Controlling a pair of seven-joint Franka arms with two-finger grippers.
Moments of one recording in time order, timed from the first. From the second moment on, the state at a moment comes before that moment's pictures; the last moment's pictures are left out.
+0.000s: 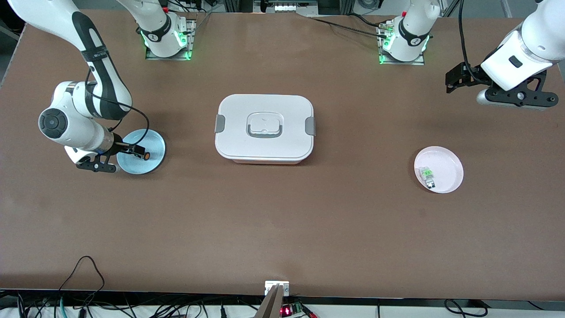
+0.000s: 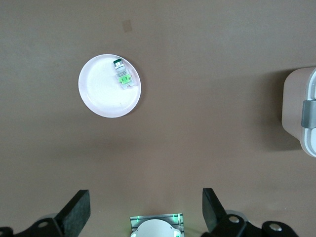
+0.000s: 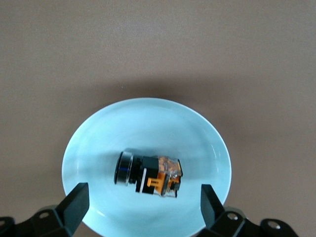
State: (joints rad) left arm -0.01 0.00 -0.14 -1.56 0.01 1.40 -0.05; right arm -0.02 0.34 -0.01 -2.13 -0.04 2.35 0.12
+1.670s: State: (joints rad) left arm -0.01 0.00 -0.14 -1.56 0.01 1.40 -0.05; right arm -0.03 0.43 -0.02 -2.16 -0.04 2.43 0.12
